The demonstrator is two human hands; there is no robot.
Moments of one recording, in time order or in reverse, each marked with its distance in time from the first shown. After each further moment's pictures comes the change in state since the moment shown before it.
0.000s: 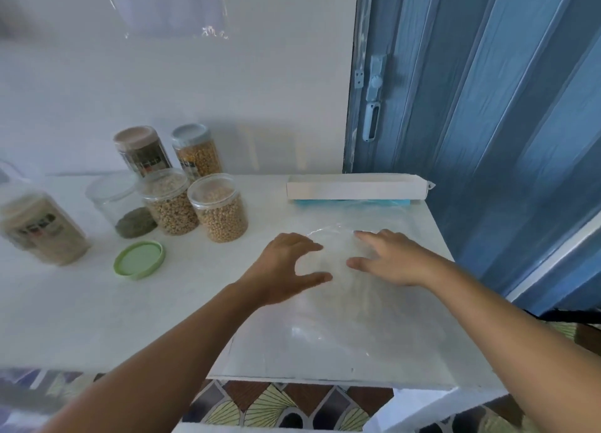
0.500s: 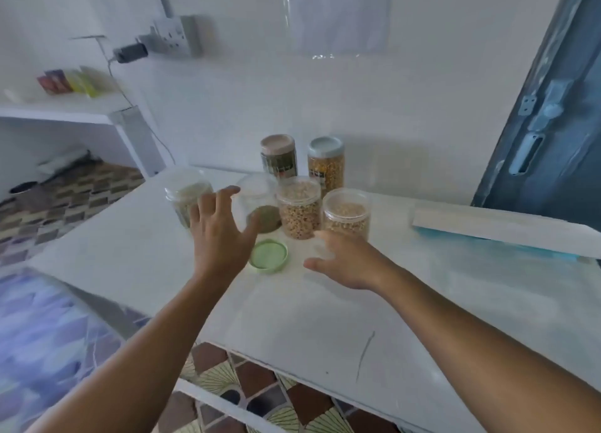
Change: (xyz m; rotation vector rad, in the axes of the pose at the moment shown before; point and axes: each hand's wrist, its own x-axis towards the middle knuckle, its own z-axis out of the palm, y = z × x) left_hand -0.130 -0.158 -0.162 0.150 0.906 -0.563; right_hand 0.074 -0.263 0.042 0.142 0.007 -0.431
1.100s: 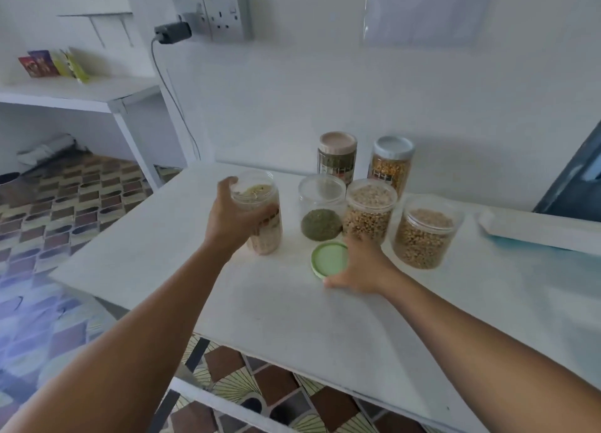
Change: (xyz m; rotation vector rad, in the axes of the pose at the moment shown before) left_hand 0.112 -0.157 -0.017 -0.488 -0.340 -0.363; right_hand 0.110 -0.083 0.086 -0.093 0.012 0.219
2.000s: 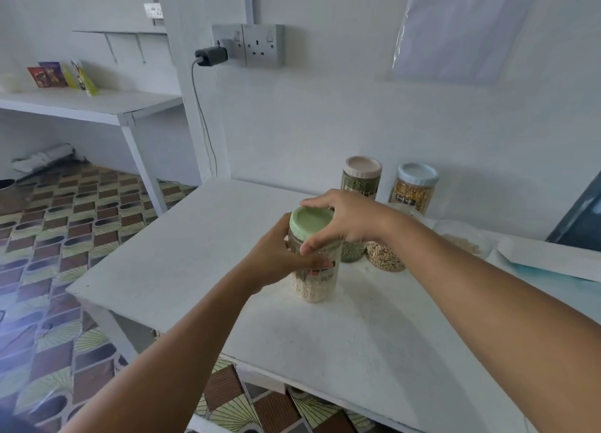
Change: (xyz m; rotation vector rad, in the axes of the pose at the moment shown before) left_hand -0.016 -0.005 -0.013 -0.157 -0.529 0.140; right_hand 0.010 -0.128 -0.092 0.073 0.003 -0.350
